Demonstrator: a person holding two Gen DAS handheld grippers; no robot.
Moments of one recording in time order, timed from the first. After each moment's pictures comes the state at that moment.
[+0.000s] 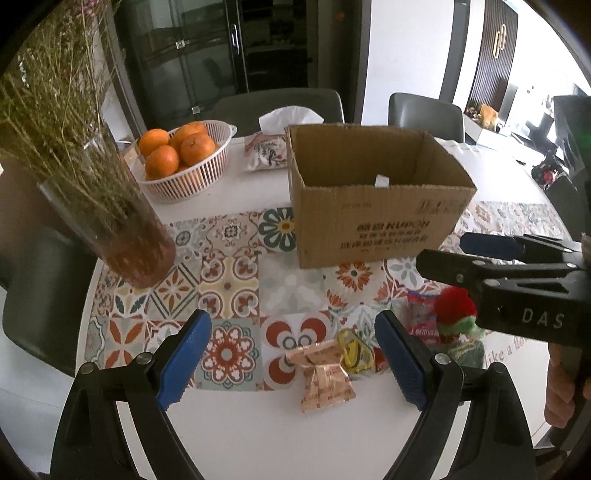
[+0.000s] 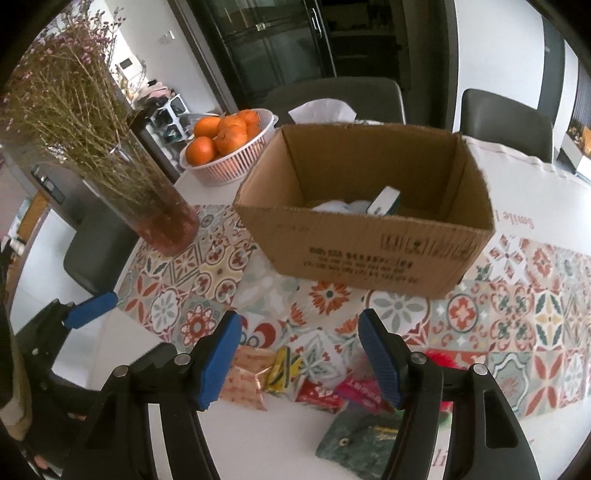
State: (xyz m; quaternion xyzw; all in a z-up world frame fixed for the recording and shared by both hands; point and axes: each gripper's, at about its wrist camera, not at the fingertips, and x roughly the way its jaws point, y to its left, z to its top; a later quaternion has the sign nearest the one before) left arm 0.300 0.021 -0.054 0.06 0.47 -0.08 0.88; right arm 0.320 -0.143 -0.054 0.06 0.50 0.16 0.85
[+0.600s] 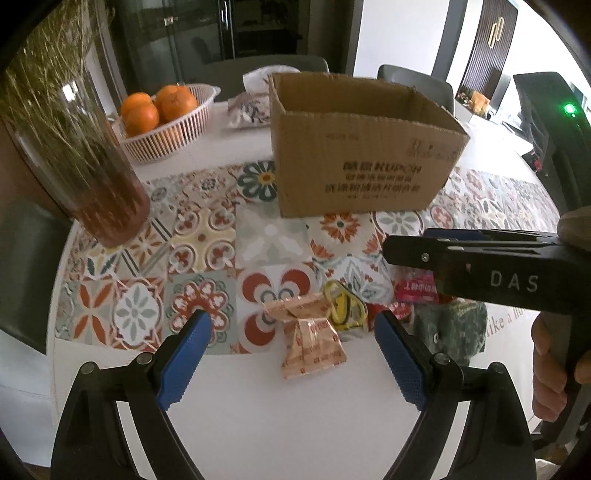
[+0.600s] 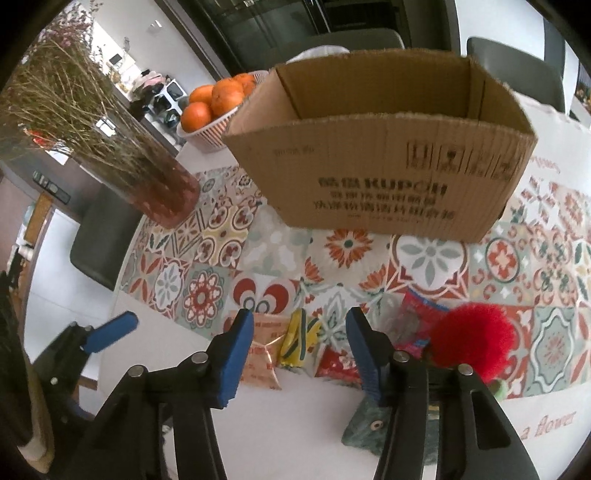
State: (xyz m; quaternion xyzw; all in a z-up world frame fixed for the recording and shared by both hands) left arm 0.275 0.021 -0.101 0.05 0.50 -0.10 0.86; right arm 0.313 -0.137 -0.110 0.11 0.55 0.17 0.81
